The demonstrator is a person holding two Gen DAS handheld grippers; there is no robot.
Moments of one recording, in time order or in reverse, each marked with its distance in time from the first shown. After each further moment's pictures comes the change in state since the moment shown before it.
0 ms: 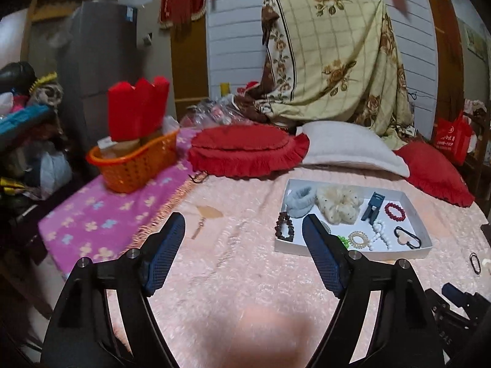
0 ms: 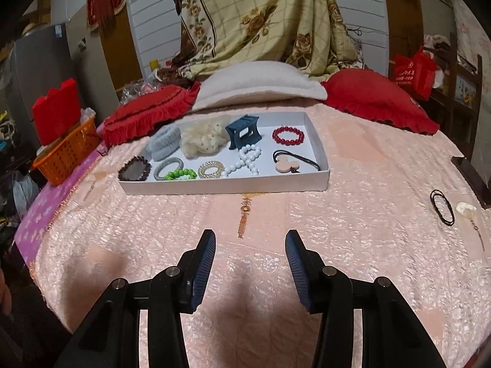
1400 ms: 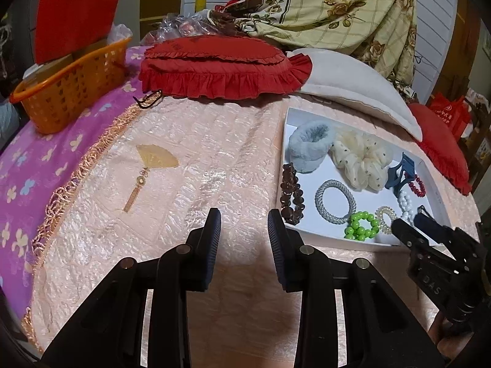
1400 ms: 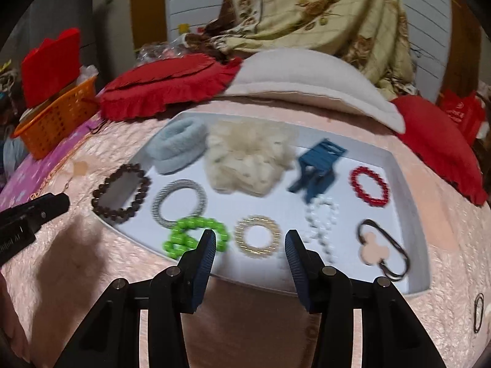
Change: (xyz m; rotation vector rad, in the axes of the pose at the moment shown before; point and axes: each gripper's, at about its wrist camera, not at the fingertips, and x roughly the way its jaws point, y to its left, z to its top) left arm 0.185 0.009 -0.021 -0.056 0.372 -0.177; right arm 0.146 0.076 0.080 -0.218 0.104 0.011
